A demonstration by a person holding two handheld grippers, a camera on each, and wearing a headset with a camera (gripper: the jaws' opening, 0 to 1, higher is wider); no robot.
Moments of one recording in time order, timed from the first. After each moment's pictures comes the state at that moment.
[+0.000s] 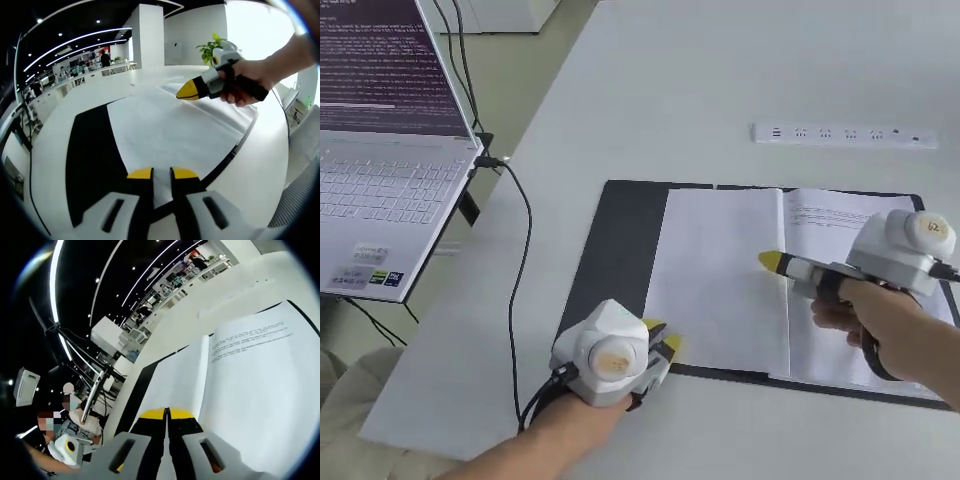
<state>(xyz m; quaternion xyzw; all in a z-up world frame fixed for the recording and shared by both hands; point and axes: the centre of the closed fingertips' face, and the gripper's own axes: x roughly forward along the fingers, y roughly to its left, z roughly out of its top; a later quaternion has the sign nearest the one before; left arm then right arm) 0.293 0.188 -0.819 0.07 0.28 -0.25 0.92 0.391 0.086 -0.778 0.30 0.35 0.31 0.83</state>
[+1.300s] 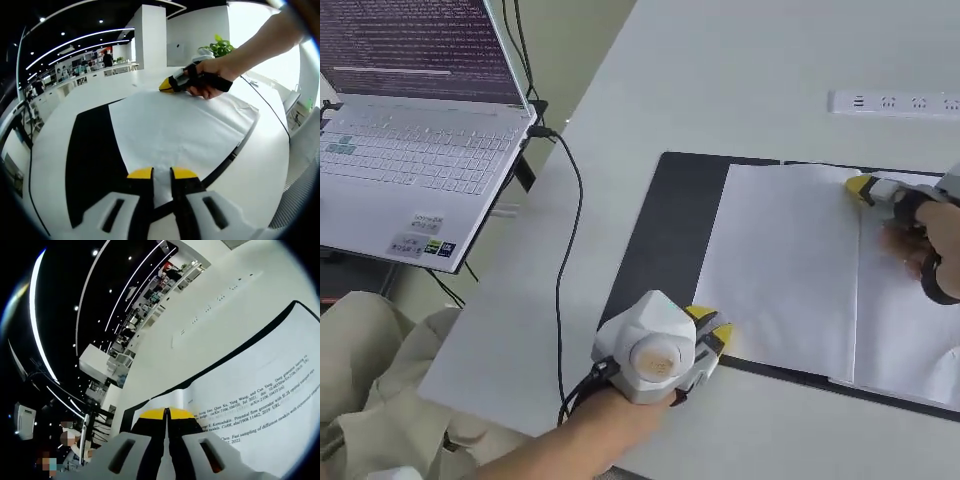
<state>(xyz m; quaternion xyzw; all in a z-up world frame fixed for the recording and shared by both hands) 0.296 0.188 -0.818 0.06 0.28 -0.24 0.93 0.524 0.060 -0.808 0.38 0.33 0.22 0.84</state>
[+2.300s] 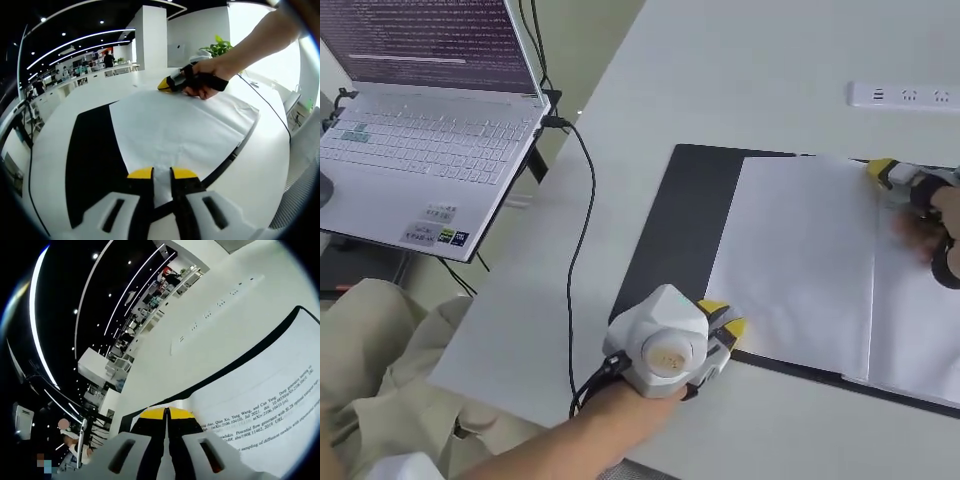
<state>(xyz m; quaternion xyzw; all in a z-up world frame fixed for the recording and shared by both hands) 0.296 0.188 -0.819 0.06 0.27 -0.24 0.93 0.530 0.059 -0.804 0.38 0.31 0.21 0.84</state>
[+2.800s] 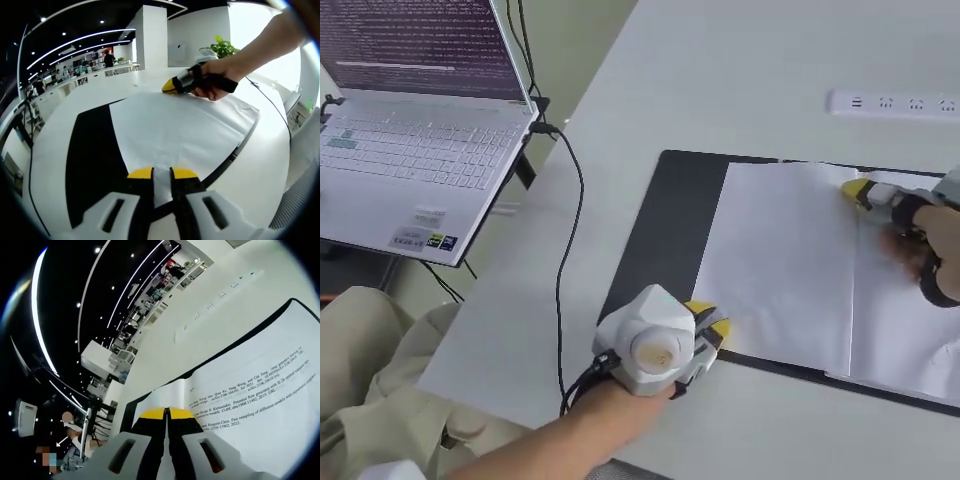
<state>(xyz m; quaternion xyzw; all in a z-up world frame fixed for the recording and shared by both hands) 0.296 0.188 -0.819 0.06 0.28 -0.24 0.93 0.498 0.062 -0.804 0.38 0.34 0.23 0.83</state>
